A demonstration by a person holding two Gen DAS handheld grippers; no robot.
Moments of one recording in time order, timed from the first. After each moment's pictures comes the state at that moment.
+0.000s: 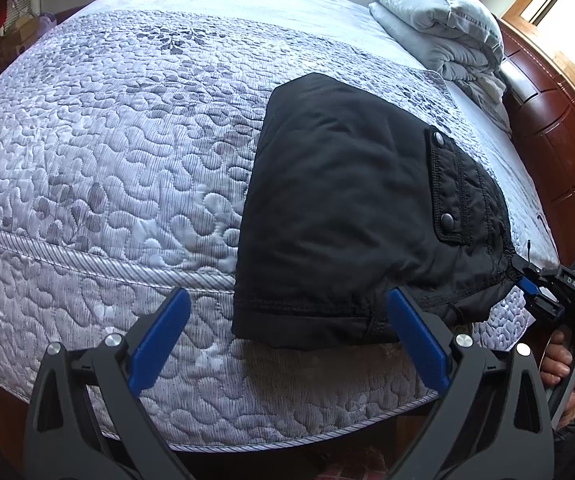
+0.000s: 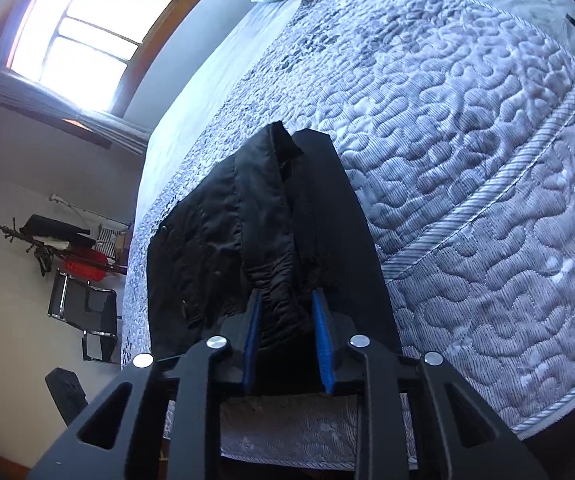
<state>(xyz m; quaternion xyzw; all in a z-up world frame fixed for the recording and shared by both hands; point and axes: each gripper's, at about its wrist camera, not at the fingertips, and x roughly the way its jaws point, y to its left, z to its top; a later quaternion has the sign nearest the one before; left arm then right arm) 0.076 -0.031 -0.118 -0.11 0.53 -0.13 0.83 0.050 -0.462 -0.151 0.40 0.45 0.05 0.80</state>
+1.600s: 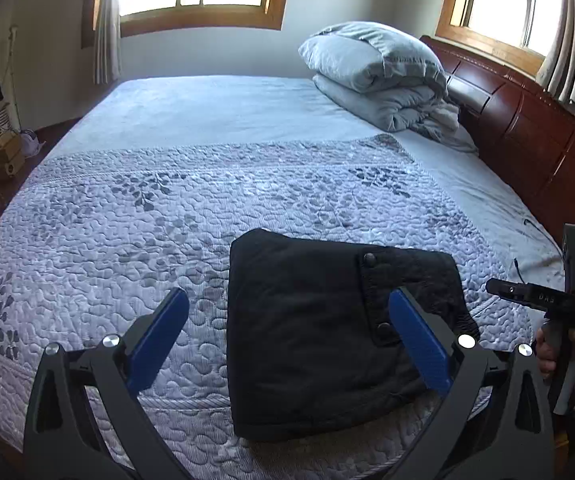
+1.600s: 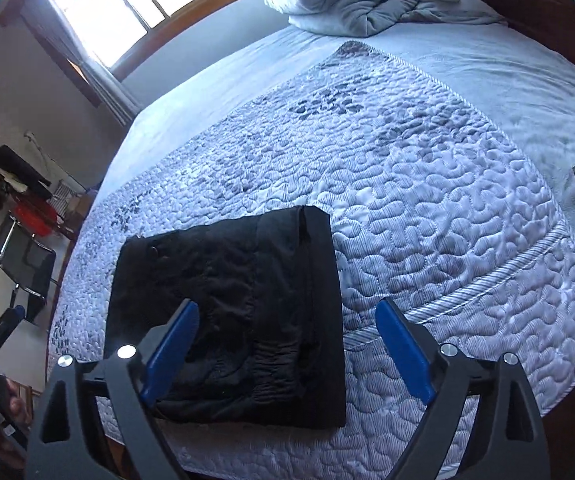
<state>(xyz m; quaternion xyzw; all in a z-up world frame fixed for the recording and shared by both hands) 0.094 -0.069 -0.012 -0.01 0.39 -0.17 0.91 0.083 -0.461 -0.105 0.24 0.46 0.00 0.86</state>
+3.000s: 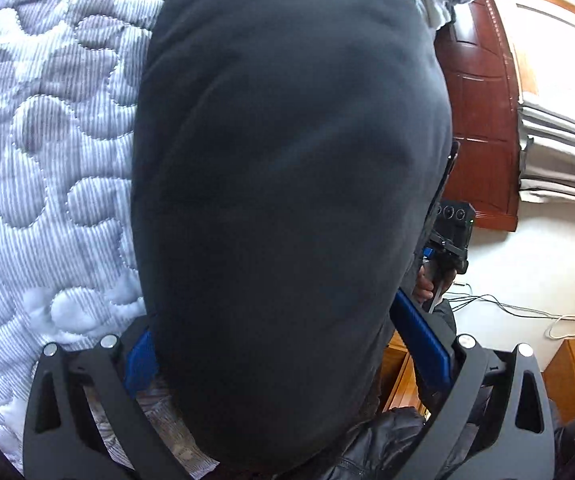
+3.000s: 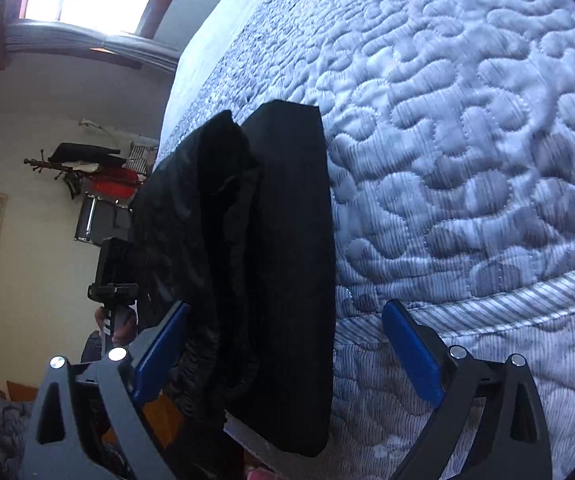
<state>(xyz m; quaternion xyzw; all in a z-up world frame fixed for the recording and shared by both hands) 0.218 -0.055 -0.240 -0.25 0.71 -0.39 0.53 0.131 -0.508 -0.226 0.38 0.55 0.22 0.72</state>
